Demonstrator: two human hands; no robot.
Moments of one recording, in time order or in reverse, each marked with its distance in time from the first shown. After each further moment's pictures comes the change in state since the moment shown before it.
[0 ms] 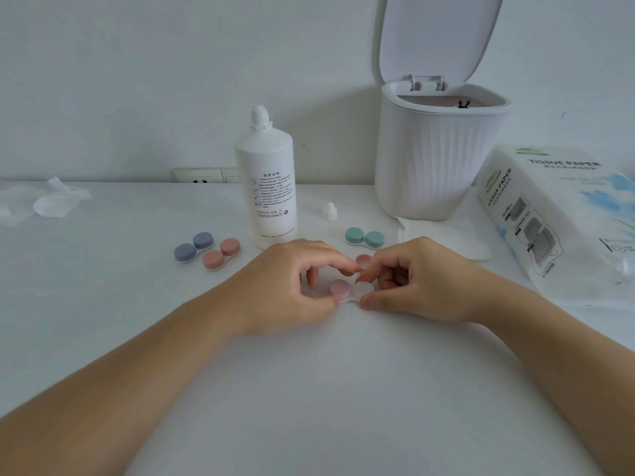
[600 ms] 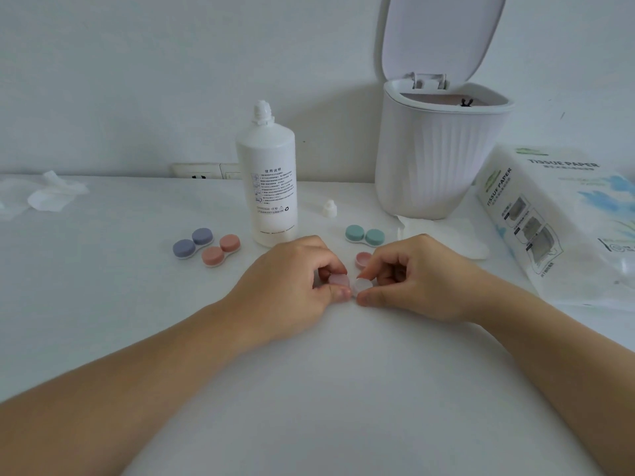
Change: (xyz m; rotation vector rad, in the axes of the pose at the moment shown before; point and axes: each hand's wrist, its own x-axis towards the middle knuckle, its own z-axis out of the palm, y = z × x) left_hand 0.004 -0.009 0.015 0.113 0.098 -0.097; right_hand 0.001 0.000 0.005 0.003 0.046 0.029
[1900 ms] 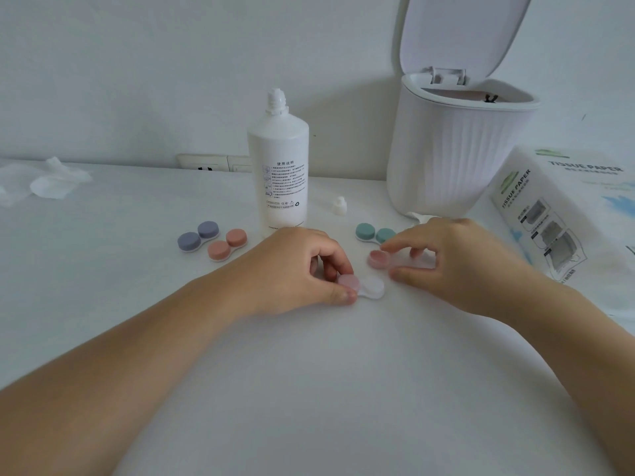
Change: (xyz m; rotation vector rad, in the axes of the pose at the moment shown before) left_hand 0.012 -0.002 -0.024 -0.127 -0.208 -0.058; right_hand -0.003 0.002 -0.018 -0.382 0.178 -0.027
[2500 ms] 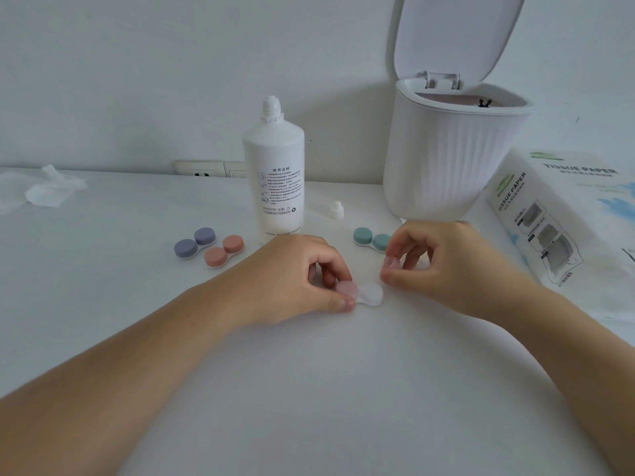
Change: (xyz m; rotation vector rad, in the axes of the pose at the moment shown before) left_hand -0.002 0.002 0.000 0.019 -0.003 0.010; right_hand 0.004 0.002 0.008 0.208 0.054 0.043
